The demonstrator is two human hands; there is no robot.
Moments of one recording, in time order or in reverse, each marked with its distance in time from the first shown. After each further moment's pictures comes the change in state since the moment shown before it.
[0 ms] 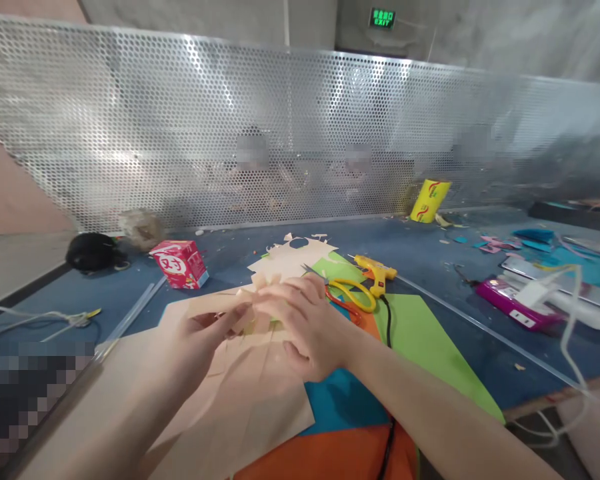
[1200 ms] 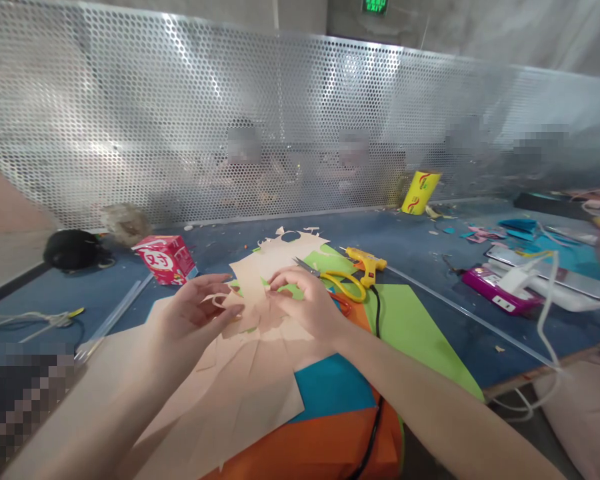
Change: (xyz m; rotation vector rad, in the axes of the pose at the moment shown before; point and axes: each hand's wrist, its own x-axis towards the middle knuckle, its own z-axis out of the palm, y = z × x) left_hand 0.011 -0.021 0.004 -0.096 -0.024 0.237; right_hand 0.005 0.008 0.014 0.682 0.200 0.740
